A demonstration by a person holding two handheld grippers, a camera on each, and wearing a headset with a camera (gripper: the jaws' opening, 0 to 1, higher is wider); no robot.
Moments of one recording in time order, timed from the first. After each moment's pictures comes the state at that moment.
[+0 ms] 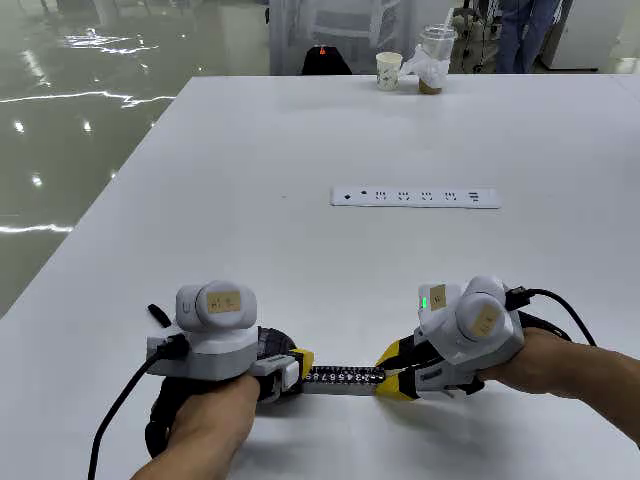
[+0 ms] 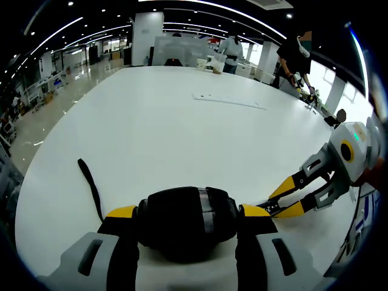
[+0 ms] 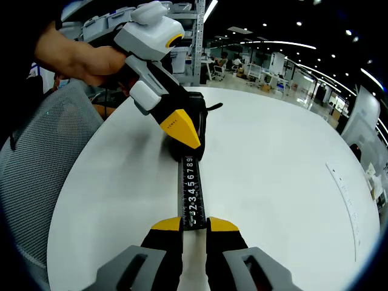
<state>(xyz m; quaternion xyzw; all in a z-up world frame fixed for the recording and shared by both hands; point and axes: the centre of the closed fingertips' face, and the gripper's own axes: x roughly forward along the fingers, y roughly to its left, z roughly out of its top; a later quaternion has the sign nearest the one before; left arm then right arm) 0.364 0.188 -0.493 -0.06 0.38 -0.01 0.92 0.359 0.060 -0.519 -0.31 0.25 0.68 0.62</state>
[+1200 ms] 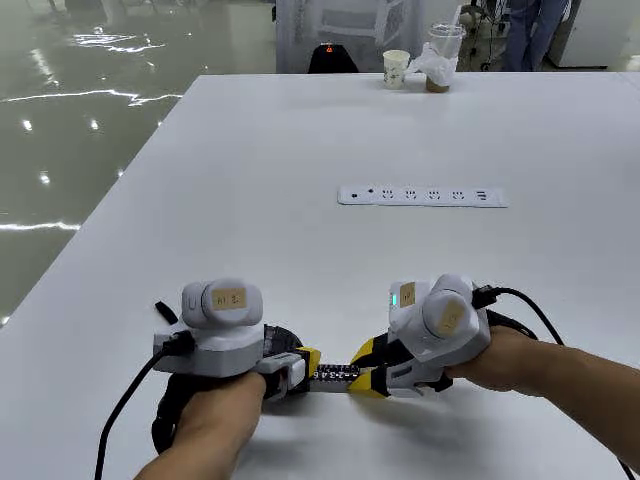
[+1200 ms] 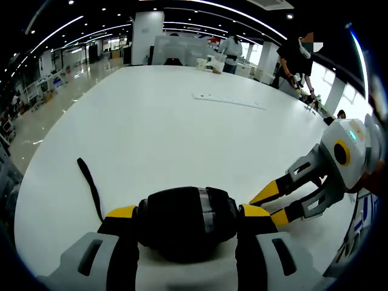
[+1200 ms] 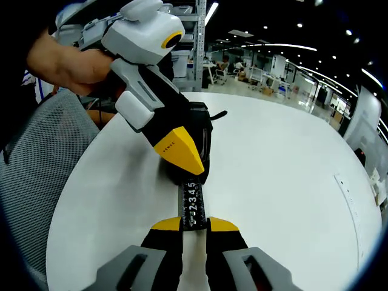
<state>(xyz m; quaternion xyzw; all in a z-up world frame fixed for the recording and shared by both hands) 0.363 0.188 -0.493 -0.06 0.38 -0.01 0.92 0.352 0.098 -0.519 -0.30 0.24 0.69 0.62</state>
